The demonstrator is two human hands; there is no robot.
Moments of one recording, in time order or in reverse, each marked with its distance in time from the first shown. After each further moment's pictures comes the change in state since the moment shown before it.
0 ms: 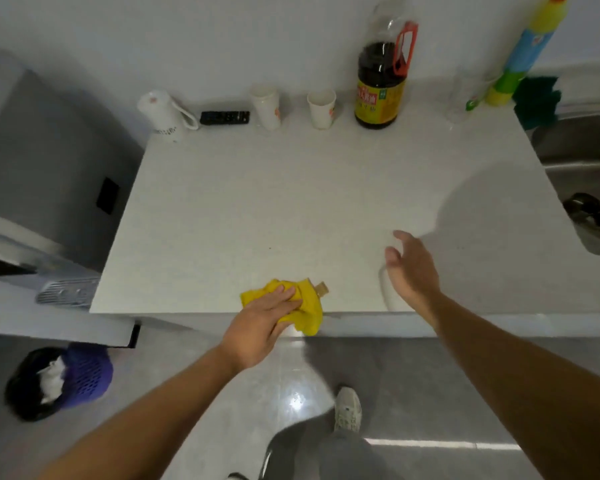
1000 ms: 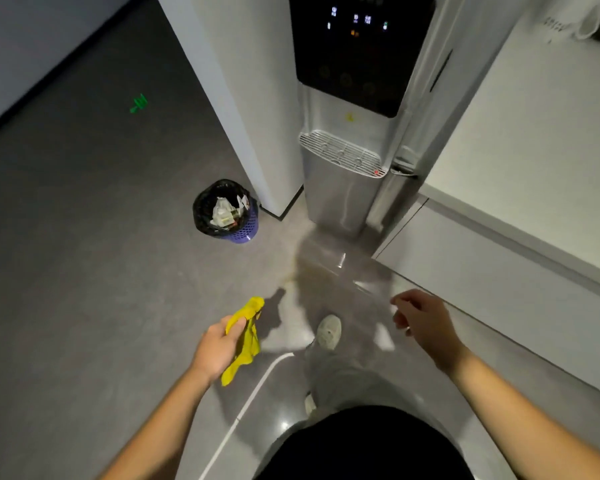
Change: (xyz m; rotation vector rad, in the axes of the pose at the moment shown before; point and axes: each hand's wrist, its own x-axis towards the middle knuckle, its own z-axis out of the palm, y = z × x) left_hand -0.628 -0.265 0.022 -0.837 0.494 -1.288; right_hand -0.384 -0.286 0.365 0.098 -0.616 -0.026
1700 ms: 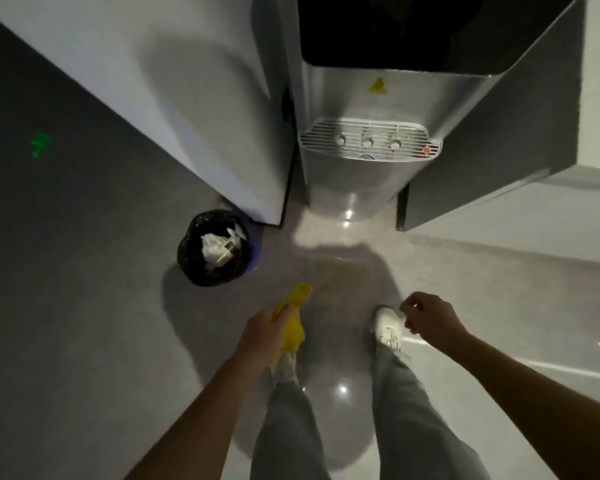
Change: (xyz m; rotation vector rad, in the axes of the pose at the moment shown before) left_hand 0.305 0.068 -0.065 0.377 -0.386 0.072; right_hand 0.174 -0.039 0.208 -0.127 0.001 0.413
